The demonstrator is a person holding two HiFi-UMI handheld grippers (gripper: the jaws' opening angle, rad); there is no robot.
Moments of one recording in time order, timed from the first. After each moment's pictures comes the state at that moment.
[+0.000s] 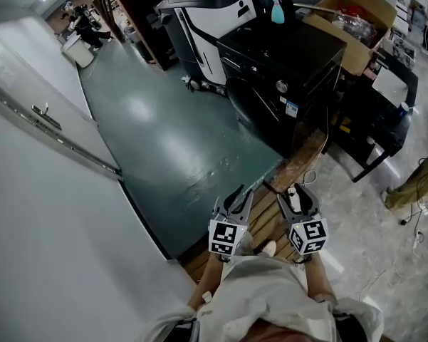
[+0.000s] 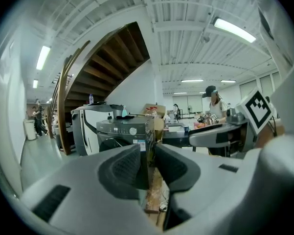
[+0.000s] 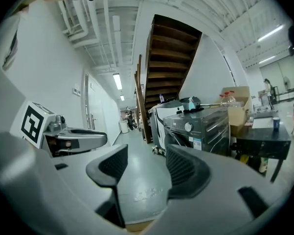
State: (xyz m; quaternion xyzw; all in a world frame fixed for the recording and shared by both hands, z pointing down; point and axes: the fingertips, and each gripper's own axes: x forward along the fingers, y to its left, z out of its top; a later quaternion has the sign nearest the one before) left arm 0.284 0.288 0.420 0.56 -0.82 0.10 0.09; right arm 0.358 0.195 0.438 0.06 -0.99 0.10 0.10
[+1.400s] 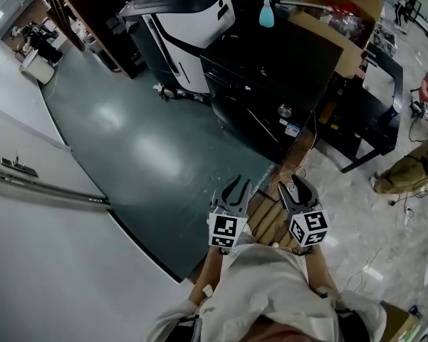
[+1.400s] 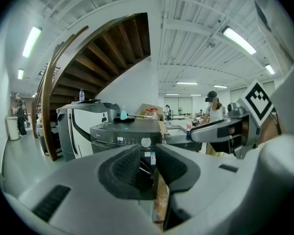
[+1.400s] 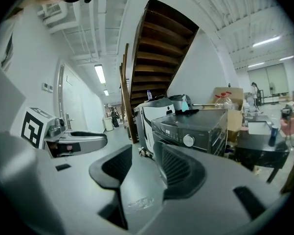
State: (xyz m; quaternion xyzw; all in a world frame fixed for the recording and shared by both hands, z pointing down) left arm 0.078 0.200 0.383 0.62 -0.77 0.10 0.10; right arm 0.170 0.118 0.390 0.15 -0.97 0.11 0.14
